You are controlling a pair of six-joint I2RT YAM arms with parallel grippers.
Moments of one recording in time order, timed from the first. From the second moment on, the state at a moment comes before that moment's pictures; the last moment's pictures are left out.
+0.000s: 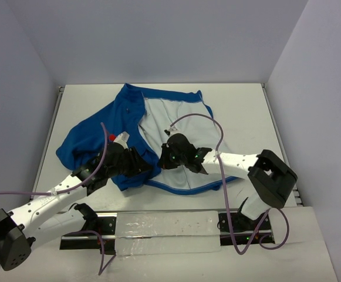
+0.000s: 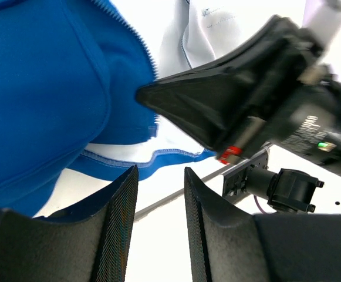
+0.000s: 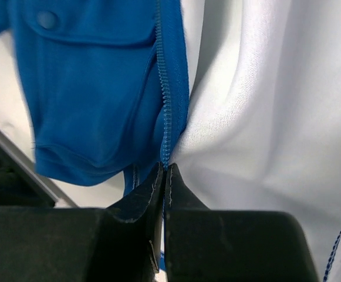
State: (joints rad) left arm -0.74 0.92 0.58 -0.28 0.09 -0.99; right arm 0.88 1.54 0.84 0.03 -0.07 0.69
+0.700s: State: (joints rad) left arm -0.74 0.96 0.58 -0.28 0.08 -0.99; right arm 0.88 1.60 0.85 0.03 -0.07 0.69
